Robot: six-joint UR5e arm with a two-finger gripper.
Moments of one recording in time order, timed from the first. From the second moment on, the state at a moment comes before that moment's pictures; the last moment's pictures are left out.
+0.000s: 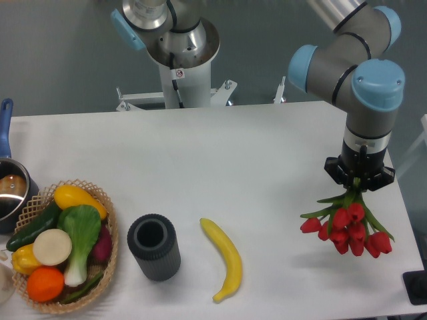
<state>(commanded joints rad) 2.74 -2.02 -1.45 -1.00 1.55 1.12</state>
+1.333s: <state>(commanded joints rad) 2.67 -1.95 -1.40 -0.84 0.59 0.73</state>
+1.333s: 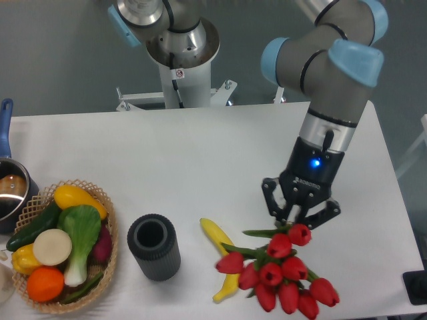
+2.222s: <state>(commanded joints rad) 2.57 -1.94 -1.42 -0.72 0.31 0.75</state>
